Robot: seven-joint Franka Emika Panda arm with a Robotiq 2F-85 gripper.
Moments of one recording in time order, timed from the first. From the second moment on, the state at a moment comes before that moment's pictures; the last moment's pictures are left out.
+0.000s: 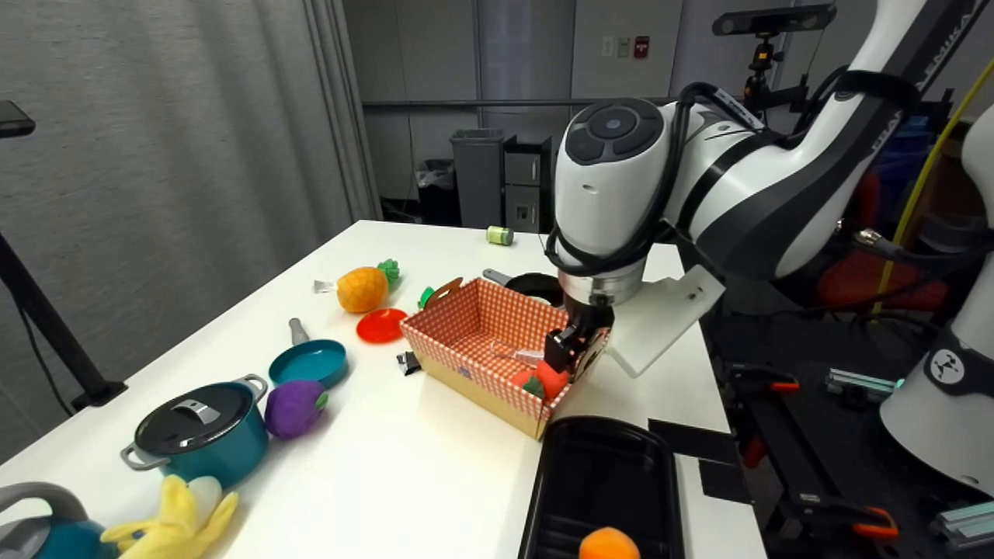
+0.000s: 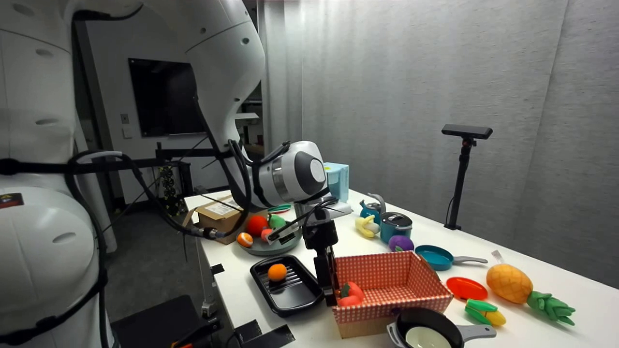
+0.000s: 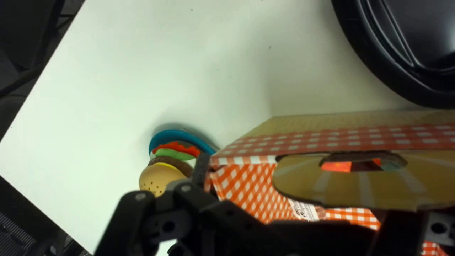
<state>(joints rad) 0.23 0.13 -0.22 -2.54 -0.70 2.52 1.38</state>
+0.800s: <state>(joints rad) 0.14 0.09 -0.18 -2.57 -1.01 2.72 1.41</state>
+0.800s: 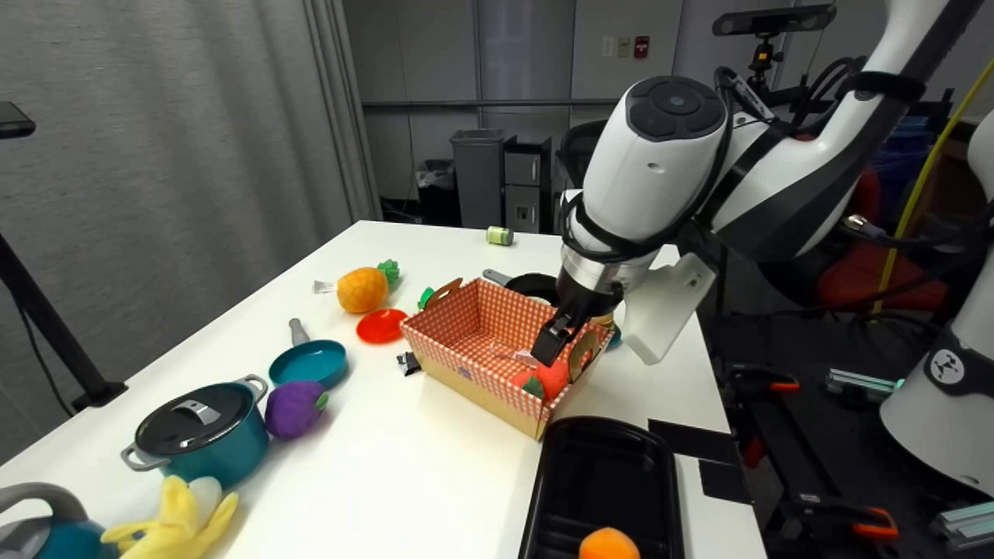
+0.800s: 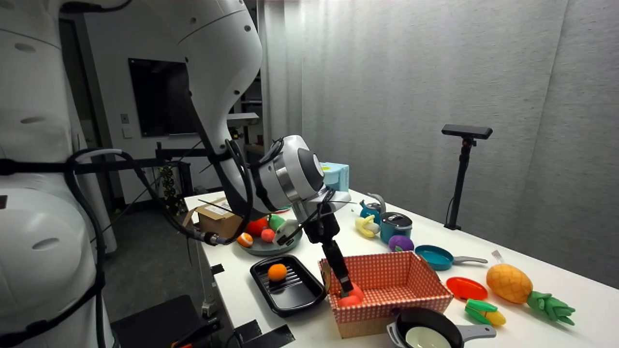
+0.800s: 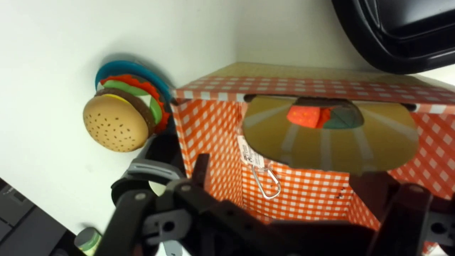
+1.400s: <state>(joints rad) 0.24 -0.09 -0.05 -2.46 -1.12 2.68 1.40</state>
